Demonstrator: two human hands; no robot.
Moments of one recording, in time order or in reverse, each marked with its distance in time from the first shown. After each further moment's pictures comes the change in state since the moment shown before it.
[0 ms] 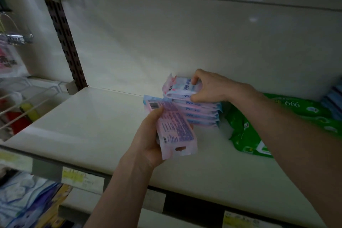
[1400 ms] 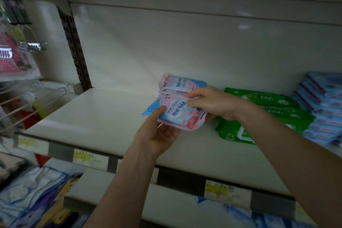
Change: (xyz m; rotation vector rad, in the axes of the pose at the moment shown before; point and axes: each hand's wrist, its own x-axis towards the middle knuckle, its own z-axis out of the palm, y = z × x) left_hand -0.030 -0.024 0.028 -0.149 0.246 0.026; right_hand -0.094 -0.019 0.004 0.693 -0.150 0.131
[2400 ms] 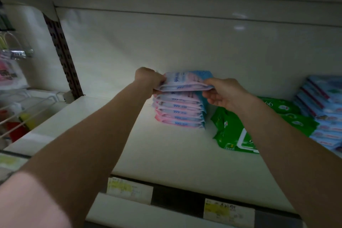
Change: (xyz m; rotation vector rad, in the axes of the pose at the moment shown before) left_hand 0.095 0.092 0.086 1.064 0.273 0.488; right_hand 0.046 0.015 -0.045 0.591 0.465 0.112
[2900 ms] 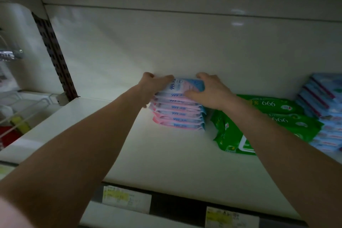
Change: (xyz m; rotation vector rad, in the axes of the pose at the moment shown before) left_hand 0.011 -0.011 0.009 0.257 -0.149 -0.048; right_hand 0.019 0.007 0.013 -0.933 -0.070 -0.378
